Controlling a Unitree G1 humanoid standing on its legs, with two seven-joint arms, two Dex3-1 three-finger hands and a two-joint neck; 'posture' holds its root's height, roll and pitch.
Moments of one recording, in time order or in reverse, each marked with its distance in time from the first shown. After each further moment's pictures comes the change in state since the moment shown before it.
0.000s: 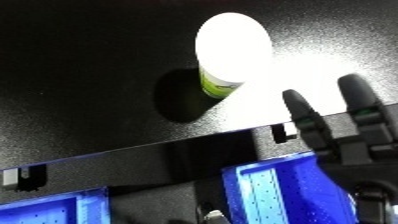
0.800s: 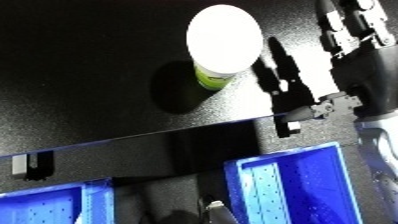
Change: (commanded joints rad) left arm -0.021 -0.032 -0.067 -0.038 0.030 0.034 0.053; right arm -0.378 -0.149 0.247 0.172 -0.597 0.261 -0.724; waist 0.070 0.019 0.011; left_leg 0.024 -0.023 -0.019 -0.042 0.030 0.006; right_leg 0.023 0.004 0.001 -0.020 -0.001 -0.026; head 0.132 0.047
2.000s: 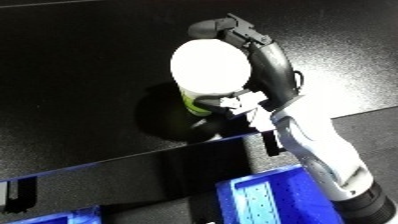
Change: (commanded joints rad) left arm -0.023 -0.040 -0.036 -0.021 0.013 0.042 0.030; right arm -0.201 0.088 0.180 0.042 0.037 0.137 -0.001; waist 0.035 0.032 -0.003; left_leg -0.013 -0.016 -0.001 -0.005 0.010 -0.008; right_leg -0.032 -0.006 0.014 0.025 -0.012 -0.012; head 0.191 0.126
